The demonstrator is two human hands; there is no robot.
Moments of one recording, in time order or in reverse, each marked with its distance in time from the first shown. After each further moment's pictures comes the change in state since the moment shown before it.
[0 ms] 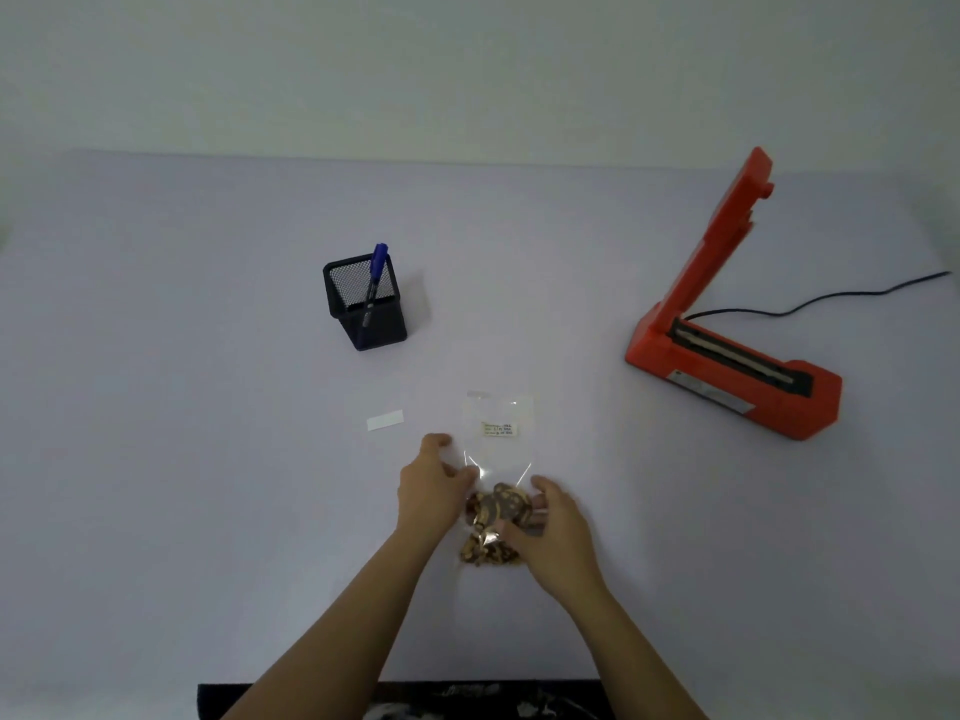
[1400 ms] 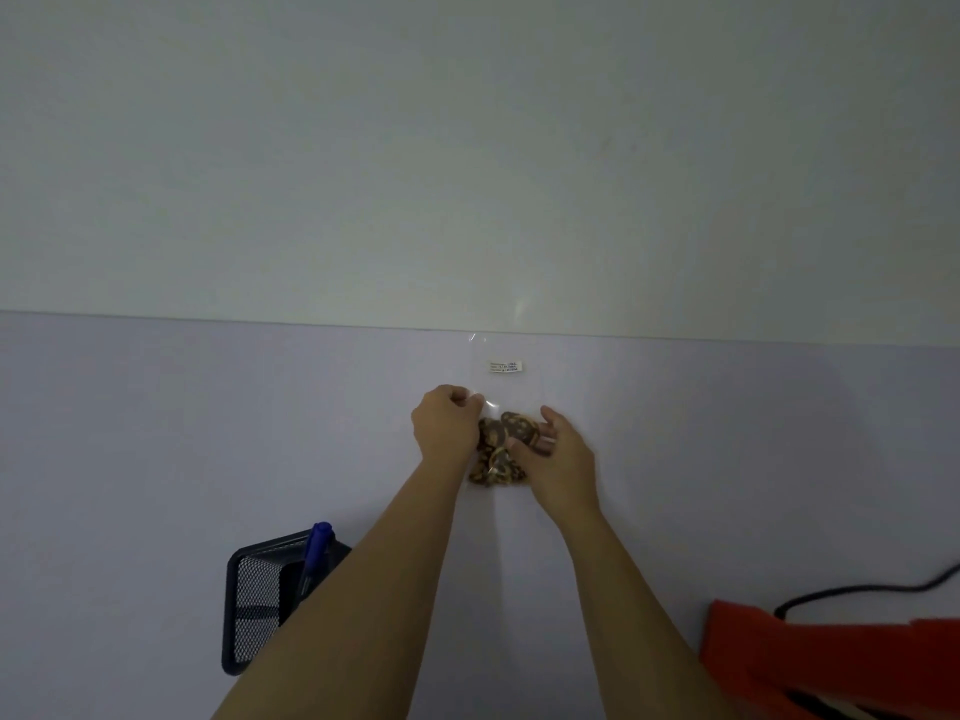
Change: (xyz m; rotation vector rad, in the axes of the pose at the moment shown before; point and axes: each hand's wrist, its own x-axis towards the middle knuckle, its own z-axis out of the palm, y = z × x) left_hand 0.312 0.215 -0.008 -0.160 0.262 0.053; right_hand 0.331 -0.189 -0.058 0.125 0.185 -0.163
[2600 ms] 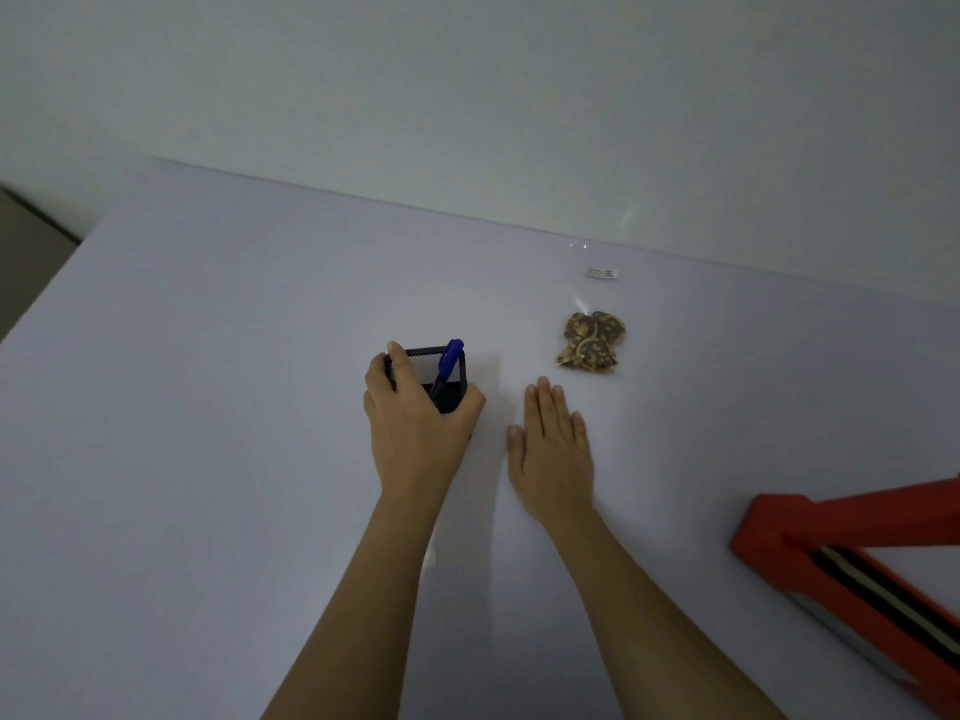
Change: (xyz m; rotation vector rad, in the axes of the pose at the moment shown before) left_hand -0.143 -0.078 -0.137 0.239 0.303 0.129; right_hand -0.121 0.055 0.069 -0.912 -0.128 -0.516
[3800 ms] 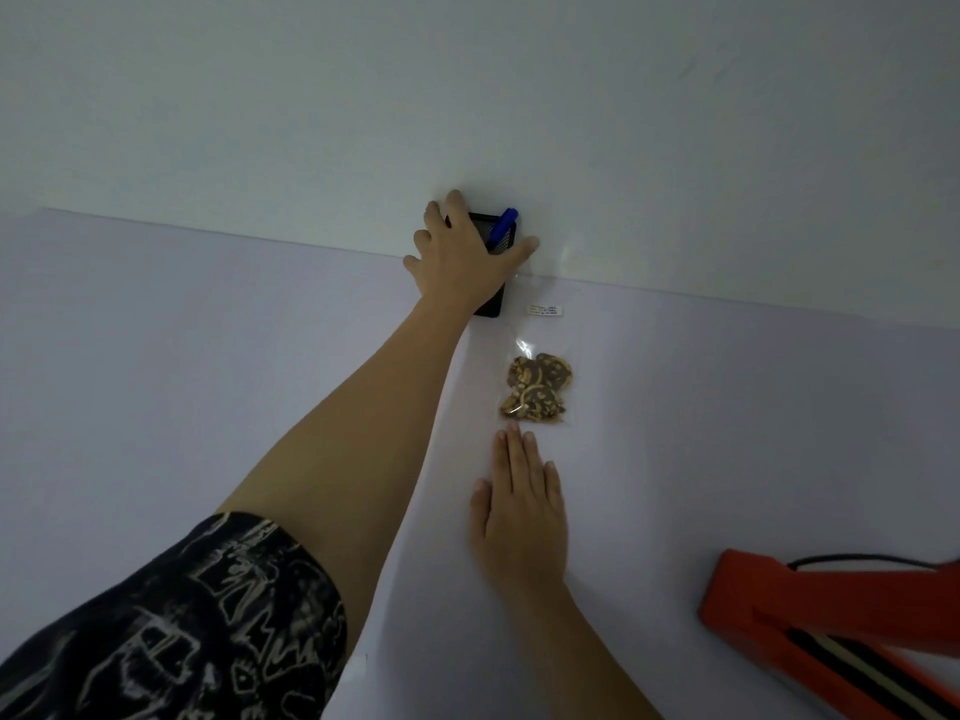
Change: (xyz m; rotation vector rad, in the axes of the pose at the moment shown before) left_hand 0.174 0.141 0.108 0.137 -0.136 0.244; right_hand 0.010 0.023 0.000 -0.069 0.113 0.114
